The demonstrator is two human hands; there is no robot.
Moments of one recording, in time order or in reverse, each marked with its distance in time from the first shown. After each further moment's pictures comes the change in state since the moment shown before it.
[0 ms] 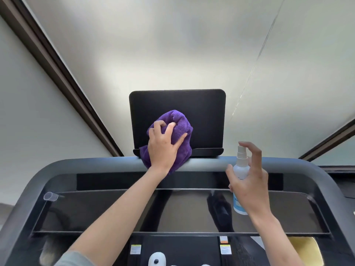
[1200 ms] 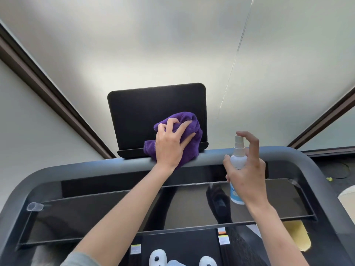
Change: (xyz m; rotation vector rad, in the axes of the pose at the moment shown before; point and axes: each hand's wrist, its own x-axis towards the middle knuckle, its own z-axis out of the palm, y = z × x) left_hand -0.008 0.049 0.025 0.016 -0.016 0.275; right_hand 0.007 0.013 -0.022 0.026 0.092 -0.015
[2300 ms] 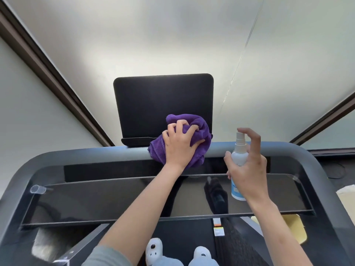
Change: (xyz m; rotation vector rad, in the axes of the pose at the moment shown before) left_hand -0.029 0.001 0.024 0.106 -0.101 -0.058; right_hand -0.009 -0.002 0.003 -0.028 -0.052 -0.036
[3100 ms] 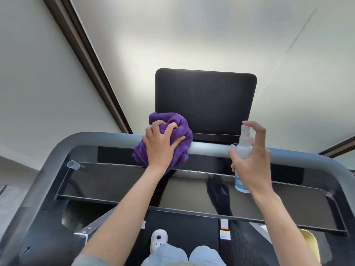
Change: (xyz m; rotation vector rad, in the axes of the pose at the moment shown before) left_hand -0.042 -0.118 -0.047 0.053 0.067 -0.261; right_hand 0.008 -0.031 0.057 0.003 -0.109 -0.039
